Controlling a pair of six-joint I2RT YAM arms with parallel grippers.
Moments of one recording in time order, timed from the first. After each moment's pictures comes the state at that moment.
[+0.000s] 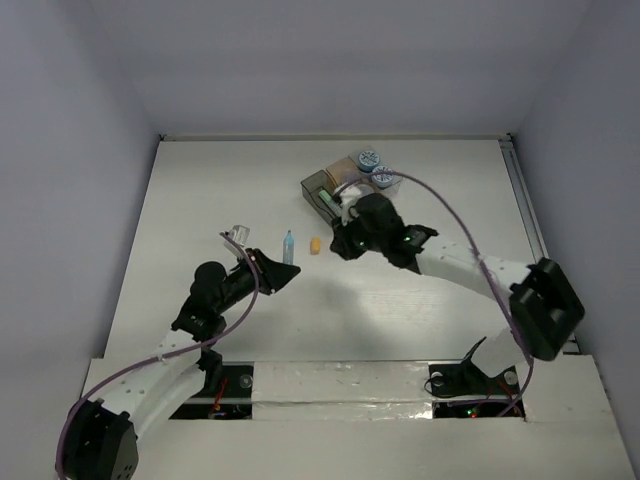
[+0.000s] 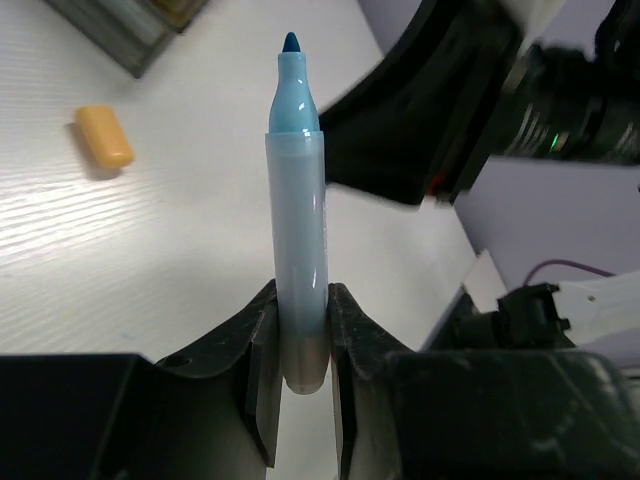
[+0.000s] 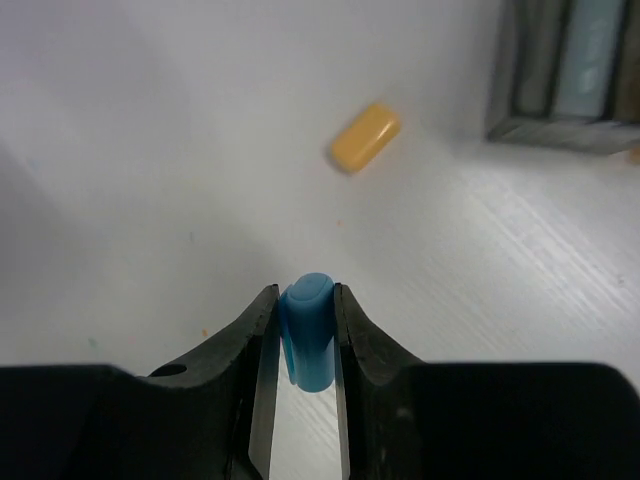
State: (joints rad) left arm -0.42 0.68 0.20 0.35 0.40 -0.76; right arm 0.81 1.58 1.06 -0.20 -0.05 0.08
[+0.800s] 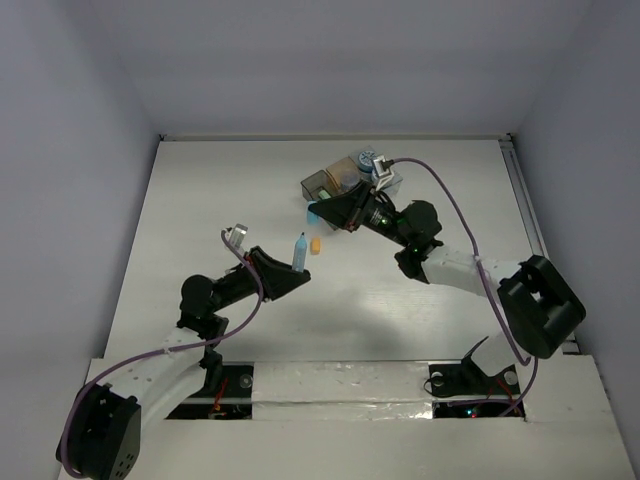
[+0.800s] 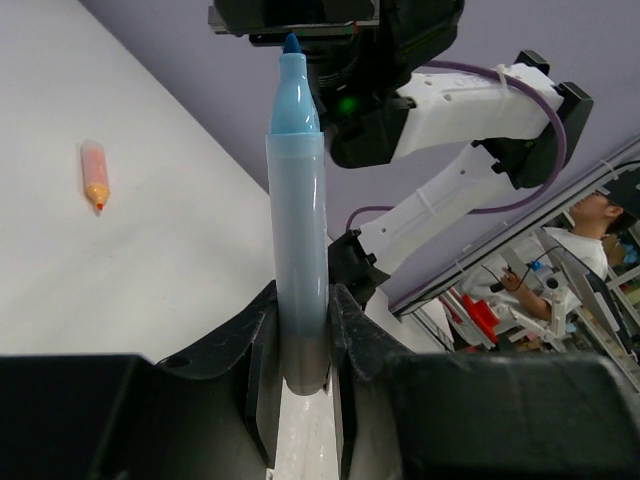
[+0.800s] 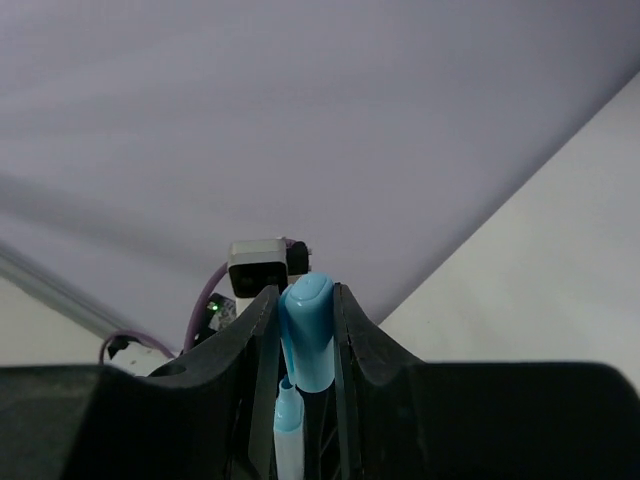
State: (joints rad) left arm -0.42 0.77 0.13 0.98 0.75 -1.07; right arm 0.67 1.51 0.82 1.08 -0.45 1.07
